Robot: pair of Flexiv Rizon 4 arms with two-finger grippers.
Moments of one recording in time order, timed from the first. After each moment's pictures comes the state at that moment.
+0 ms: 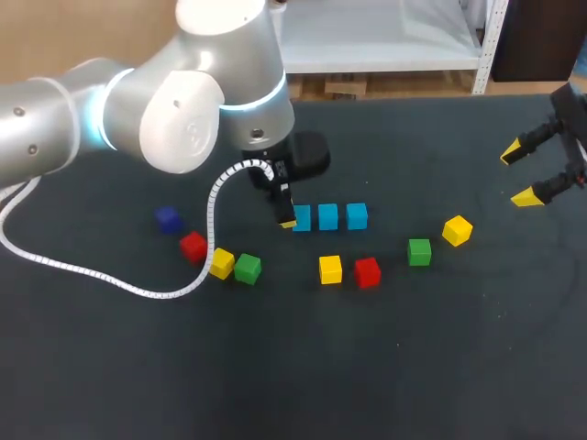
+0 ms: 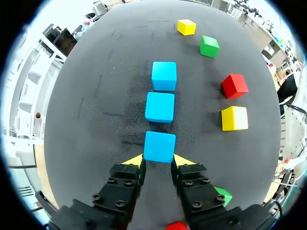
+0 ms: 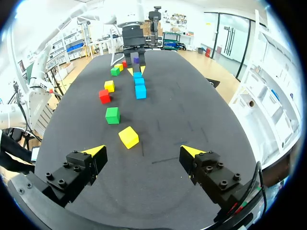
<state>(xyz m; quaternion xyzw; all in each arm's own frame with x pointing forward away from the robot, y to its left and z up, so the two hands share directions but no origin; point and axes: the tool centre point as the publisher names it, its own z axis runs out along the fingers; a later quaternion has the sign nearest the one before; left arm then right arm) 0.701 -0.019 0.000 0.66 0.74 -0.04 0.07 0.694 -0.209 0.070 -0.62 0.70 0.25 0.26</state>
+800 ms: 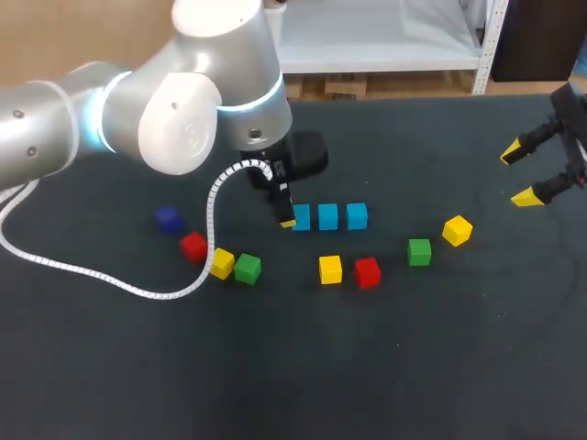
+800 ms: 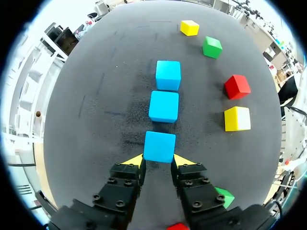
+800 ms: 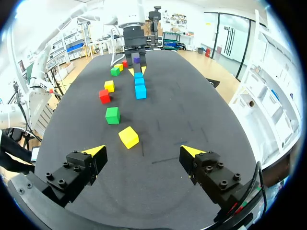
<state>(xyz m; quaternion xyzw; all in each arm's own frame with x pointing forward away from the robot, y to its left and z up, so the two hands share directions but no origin) 0.704 -0.018 -0.002 0.66 0.75 -0.05 0.08 0.694 -0.209 0.070 -0.62 0.70 0.25 0.26</state>
